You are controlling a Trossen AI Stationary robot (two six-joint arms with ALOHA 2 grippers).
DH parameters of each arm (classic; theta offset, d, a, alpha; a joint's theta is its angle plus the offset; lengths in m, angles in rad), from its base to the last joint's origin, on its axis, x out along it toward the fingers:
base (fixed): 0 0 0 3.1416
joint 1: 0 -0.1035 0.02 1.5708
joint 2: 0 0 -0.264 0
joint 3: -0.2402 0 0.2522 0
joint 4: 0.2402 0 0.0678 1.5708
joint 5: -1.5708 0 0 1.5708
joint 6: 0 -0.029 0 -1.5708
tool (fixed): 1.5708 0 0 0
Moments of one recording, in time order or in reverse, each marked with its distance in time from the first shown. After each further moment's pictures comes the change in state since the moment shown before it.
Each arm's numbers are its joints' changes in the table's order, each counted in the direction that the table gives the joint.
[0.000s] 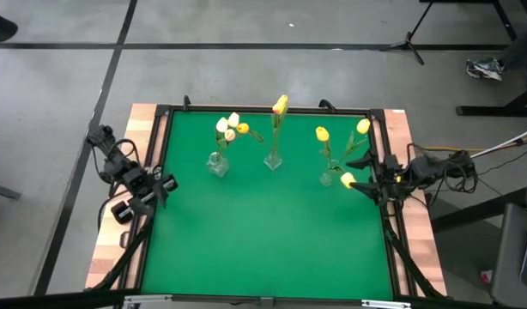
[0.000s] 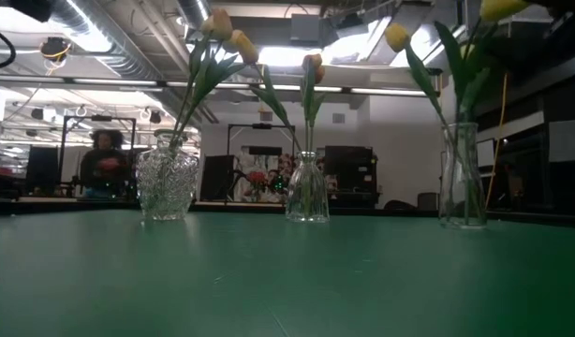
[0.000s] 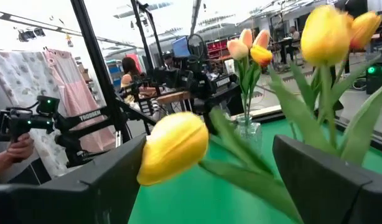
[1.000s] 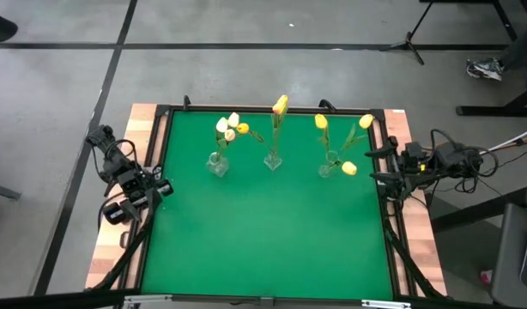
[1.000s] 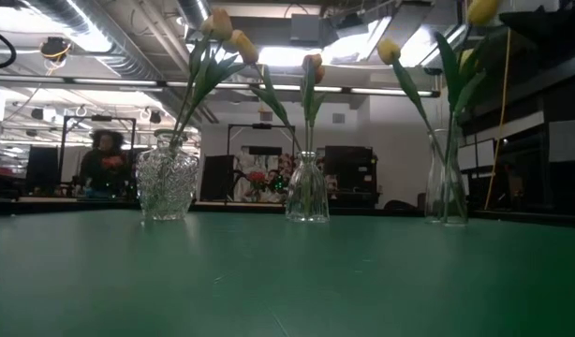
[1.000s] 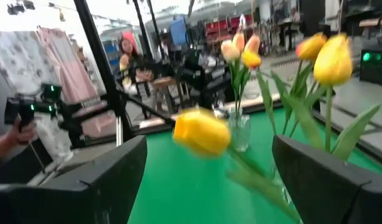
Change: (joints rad) left arm 0.000 0.000 0.000 -0.040 -0.192 -0.008; right arm 0.000 0.000 -0.302 0.417 0.025 -0.012
